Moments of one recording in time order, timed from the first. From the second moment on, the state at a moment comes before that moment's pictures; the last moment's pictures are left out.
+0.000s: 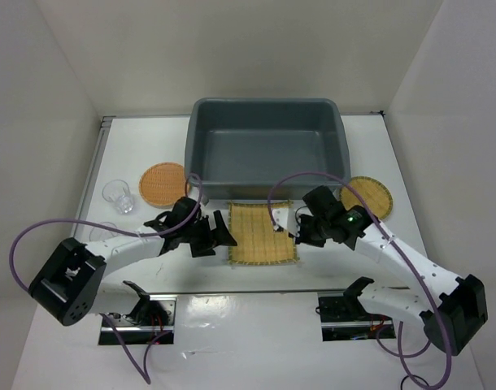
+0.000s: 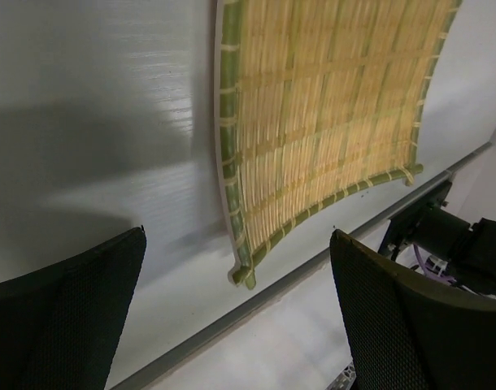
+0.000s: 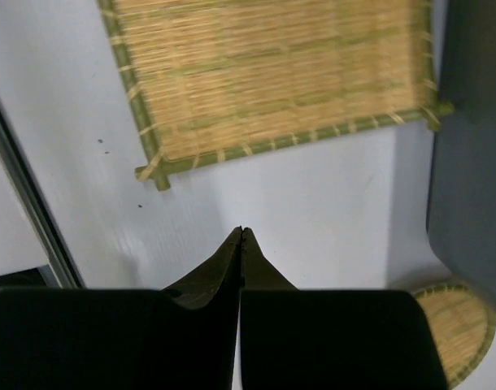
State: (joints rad) left arm -0.55 1.29 0.51 -0.10 0.37 -0.90; right arm 0.61 1.02 0.80 -0.81 -0.20 -0.77
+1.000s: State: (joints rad) left arm -0.64 1.47 0.60 0.06 0.31 -0.95; right arm 0.76 1.28 0.64 -0.52 -0.13 -0.95
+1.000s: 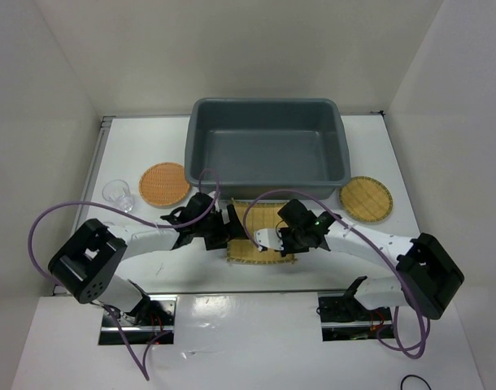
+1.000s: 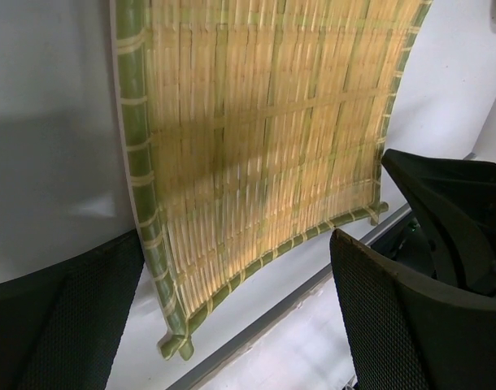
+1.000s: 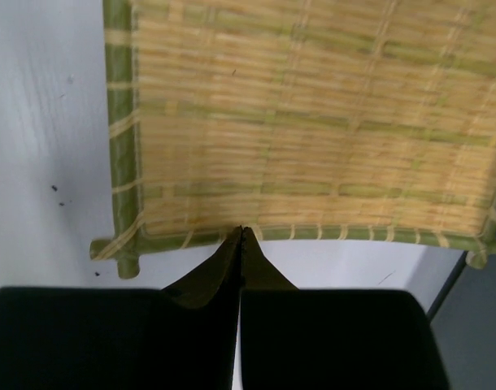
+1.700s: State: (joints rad) left arm -0.64 1.49 0.59 0.11 0.33 -0.95; right arm 0.76 1.39 0.68 -0.47 -0.13 -1.03
